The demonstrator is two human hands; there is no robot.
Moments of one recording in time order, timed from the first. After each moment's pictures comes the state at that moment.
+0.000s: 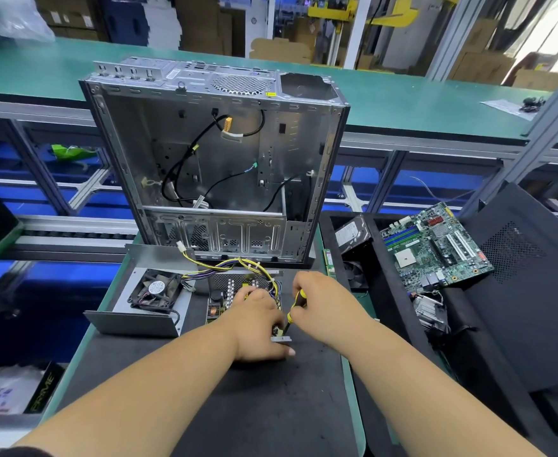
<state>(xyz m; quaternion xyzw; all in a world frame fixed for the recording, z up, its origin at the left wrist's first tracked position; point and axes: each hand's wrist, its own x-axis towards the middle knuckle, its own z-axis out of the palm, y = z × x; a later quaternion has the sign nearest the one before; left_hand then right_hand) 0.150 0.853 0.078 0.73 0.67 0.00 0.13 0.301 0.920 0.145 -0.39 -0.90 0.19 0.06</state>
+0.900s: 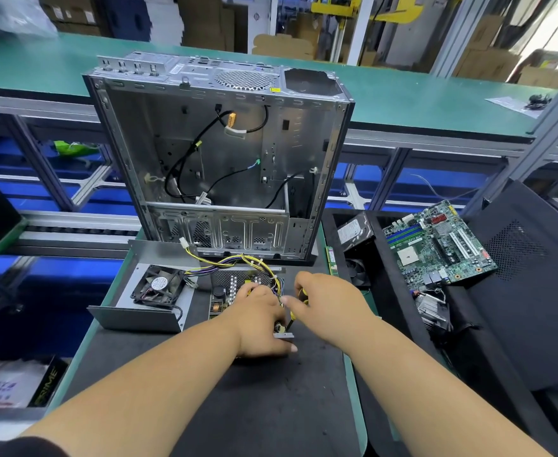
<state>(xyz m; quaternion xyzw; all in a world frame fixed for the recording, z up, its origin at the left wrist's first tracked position) 0.150 0.852 0.077 0.73 0.67 0.03 0.14 0.301 0.918 0.144 -0.39 -0.92 0.09 0.03</state>
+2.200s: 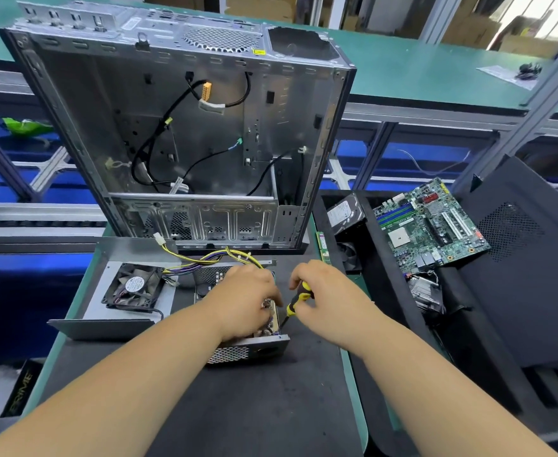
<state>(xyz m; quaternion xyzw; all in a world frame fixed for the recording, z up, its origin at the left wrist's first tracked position) 0.126 0.880 0.088 0.76 0.63 0.08 0.15 0.308 0.926 0.148 -0.38 -0.89 0.23 0.07</state>
